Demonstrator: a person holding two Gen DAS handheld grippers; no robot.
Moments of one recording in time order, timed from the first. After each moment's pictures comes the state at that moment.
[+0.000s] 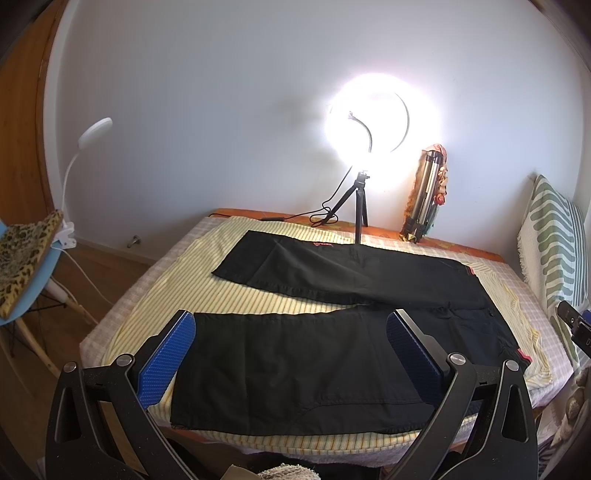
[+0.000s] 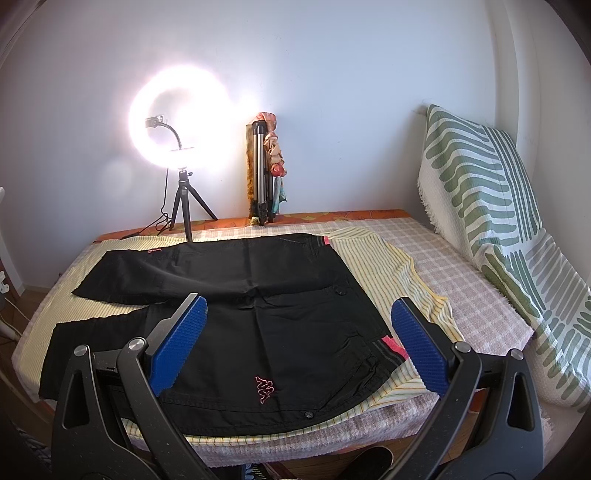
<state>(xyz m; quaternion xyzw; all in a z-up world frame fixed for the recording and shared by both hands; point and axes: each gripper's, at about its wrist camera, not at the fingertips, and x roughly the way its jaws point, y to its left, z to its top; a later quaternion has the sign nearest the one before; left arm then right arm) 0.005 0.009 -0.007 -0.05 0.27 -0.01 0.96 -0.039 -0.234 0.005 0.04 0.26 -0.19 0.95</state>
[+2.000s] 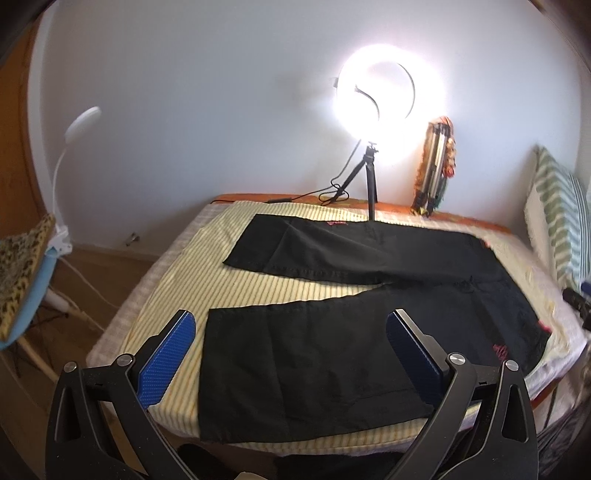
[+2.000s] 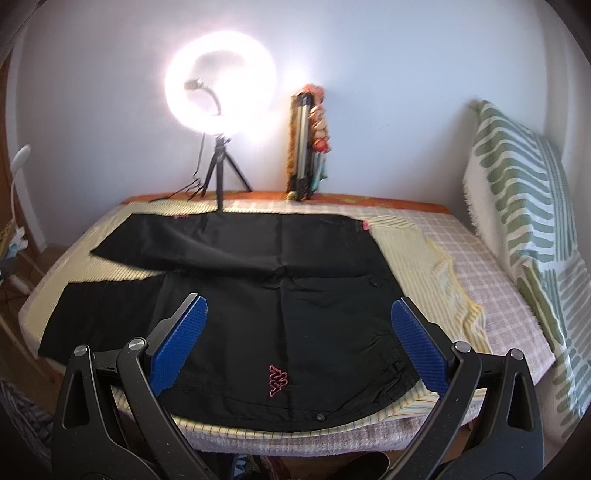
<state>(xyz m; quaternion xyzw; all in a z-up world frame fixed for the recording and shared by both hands) 0.033 0.044 -0.032 -0.01 0.31 -0.03 0.95 -0.007 -0.236 -0.023 -0.01 0.31 -0.09 0.95</state>
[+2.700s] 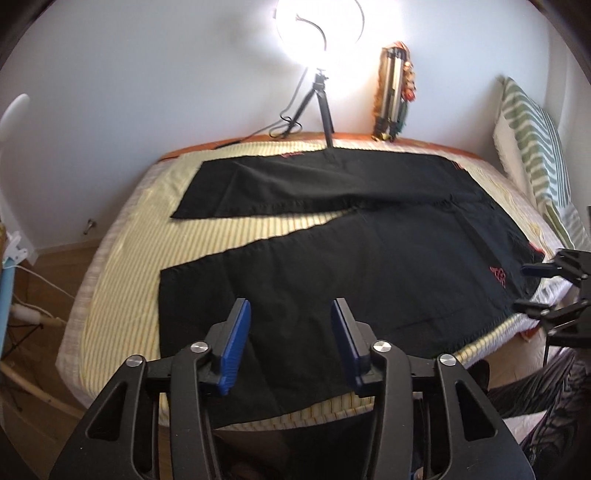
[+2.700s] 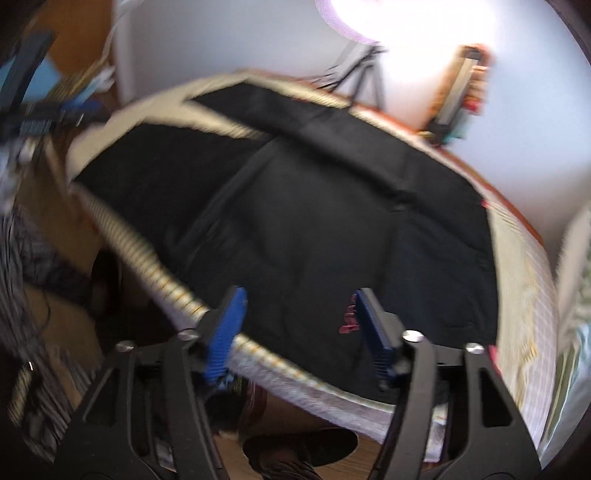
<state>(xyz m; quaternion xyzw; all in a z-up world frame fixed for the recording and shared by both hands) 0.049 0.023 -0.084 0.05 0.40 -0.12 0.91 0.010 -0.168 -0.117 -0.18 0.46 0.14 0.86</state>
